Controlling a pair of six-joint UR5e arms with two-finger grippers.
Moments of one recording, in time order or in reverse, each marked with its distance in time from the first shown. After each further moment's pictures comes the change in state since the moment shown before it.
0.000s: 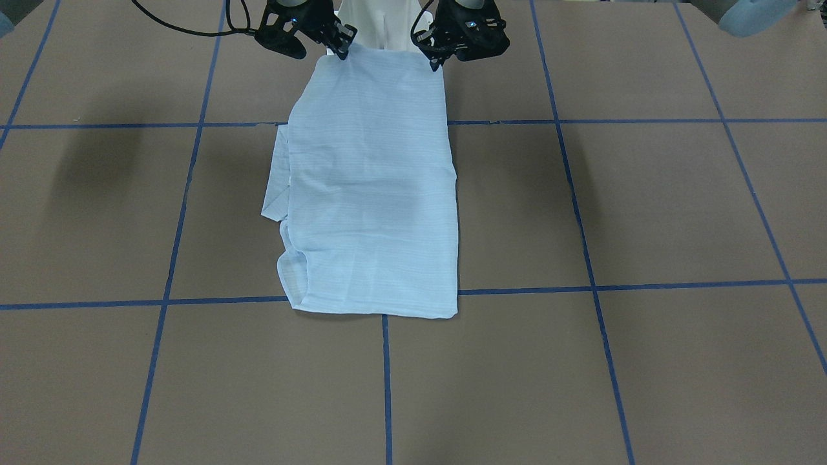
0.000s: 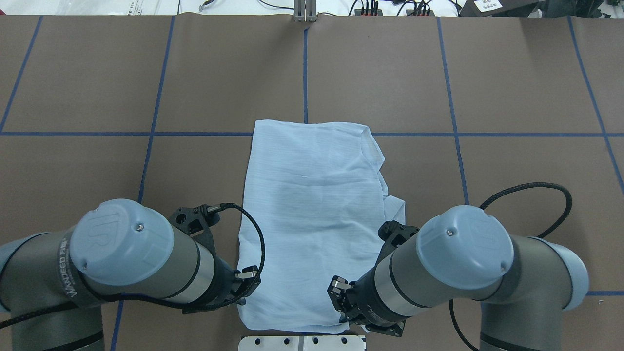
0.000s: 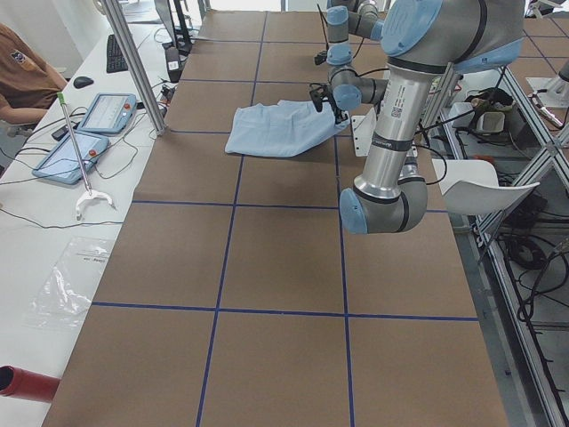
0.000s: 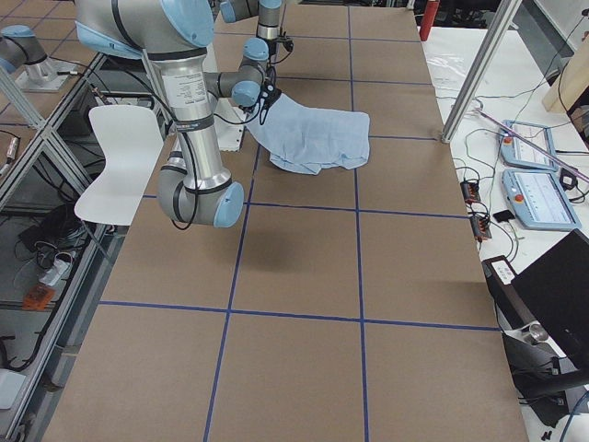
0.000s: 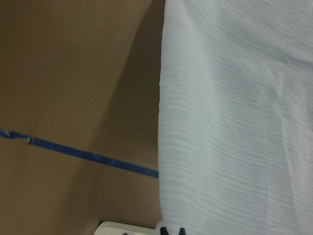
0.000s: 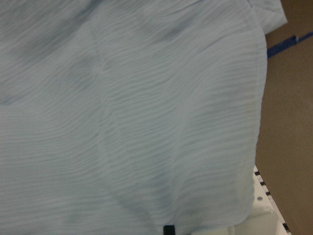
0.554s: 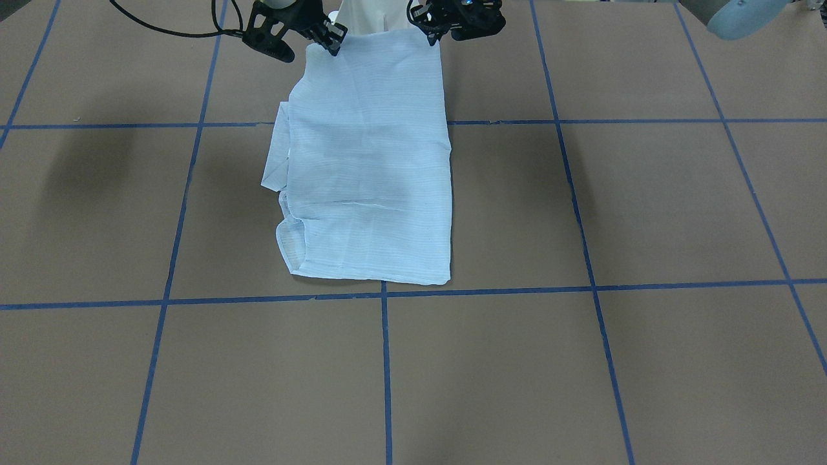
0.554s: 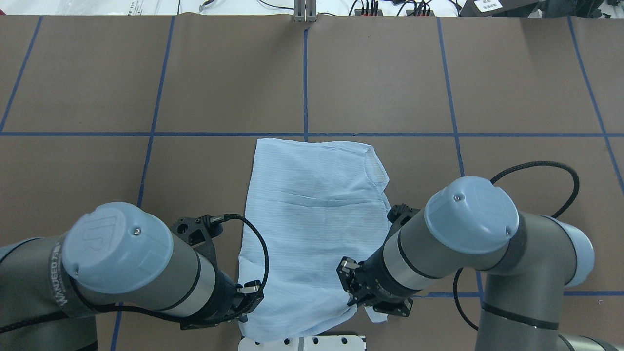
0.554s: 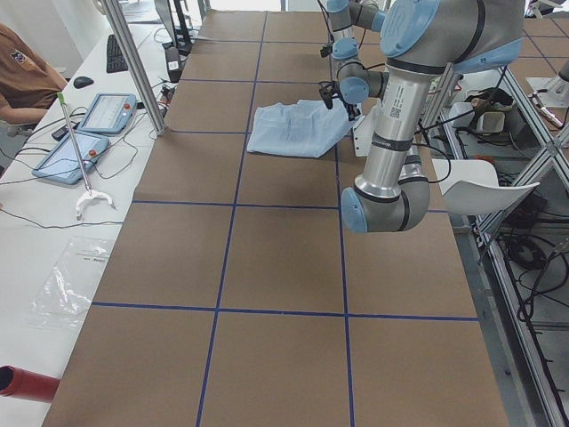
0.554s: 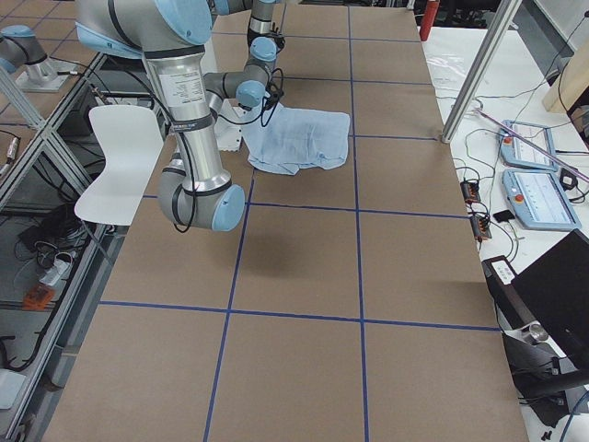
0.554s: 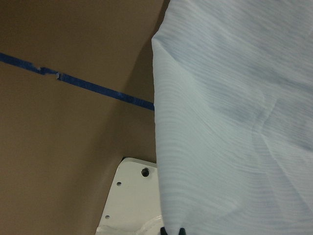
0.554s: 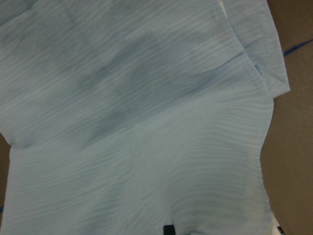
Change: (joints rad) left arm -0.003 -0.032 -0.016 0.034 -0.032 0.010; right arm 0.091 0.003 -0.053 0.003 0.050 -0.016
